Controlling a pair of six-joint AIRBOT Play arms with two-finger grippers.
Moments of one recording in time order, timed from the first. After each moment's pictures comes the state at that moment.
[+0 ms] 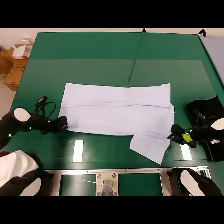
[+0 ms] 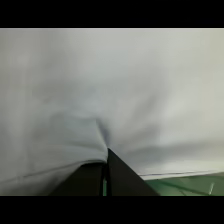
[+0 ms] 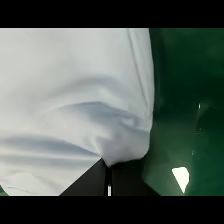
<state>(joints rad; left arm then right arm) 0.01 -0.99 0.54 1.06 -0.98 -1.57 -0.41 -0.85 0.45 -1.21 1.23 1.63</state>
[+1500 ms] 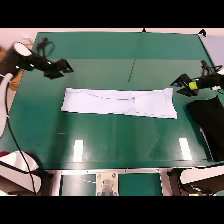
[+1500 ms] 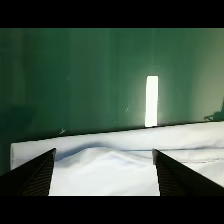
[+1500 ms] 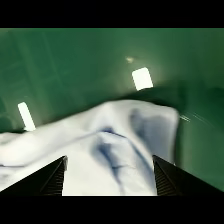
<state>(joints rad) 0.07 -1.72 1.69 0.99 -1.15 -1.47 -0.42 -1.64 1.39 -0.98 1.18 1.43</state>
